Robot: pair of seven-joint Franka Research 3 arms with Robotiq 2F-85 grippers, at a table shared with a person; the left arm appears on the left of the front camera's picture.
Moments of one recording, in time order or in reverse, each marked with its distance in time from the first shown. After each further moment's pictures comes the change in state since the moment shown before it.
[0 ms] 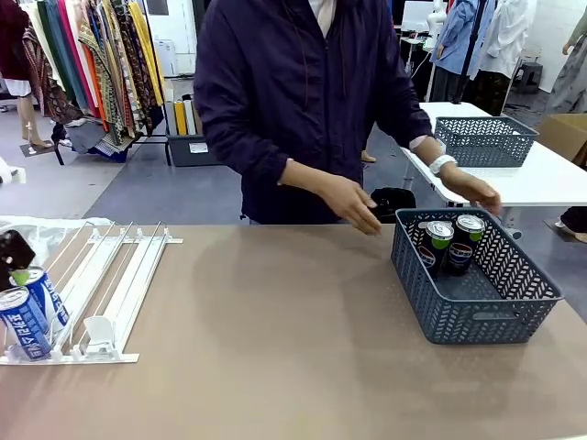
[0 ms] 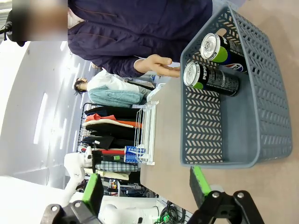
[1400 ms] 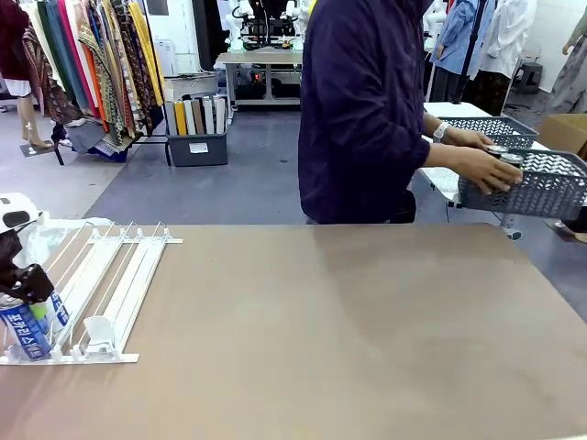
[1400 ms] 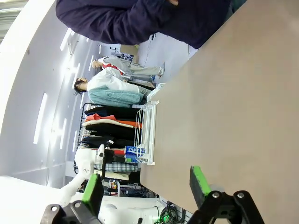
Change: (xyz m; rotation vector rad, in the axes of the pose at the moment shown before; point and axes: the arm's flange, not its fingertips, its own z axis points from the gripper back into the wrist) left arm 0.005 -0.002 -0.069 -0.069 0.164 -0.003; right arm 0.000 0.000 0.000 0.000 0.000 0.000
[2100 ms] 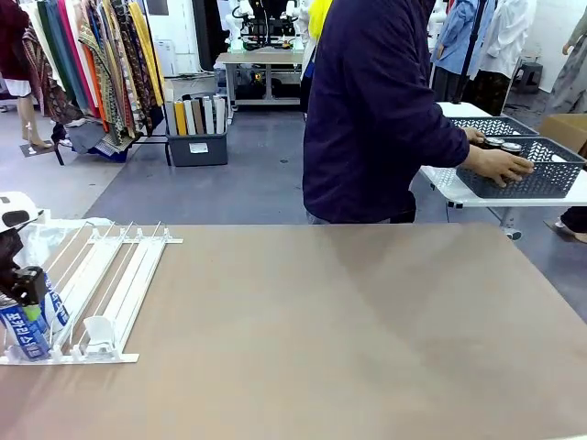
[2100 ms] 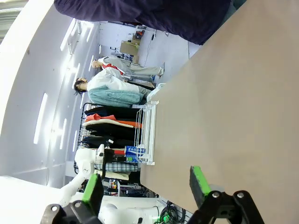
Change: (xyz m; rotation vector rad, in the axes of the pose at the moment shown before) left arm 0.003 0.001 0.000 -0.002 -0.016 -0.022; right arm 0.000 0.000 0.000 0.000 0.000 0.000
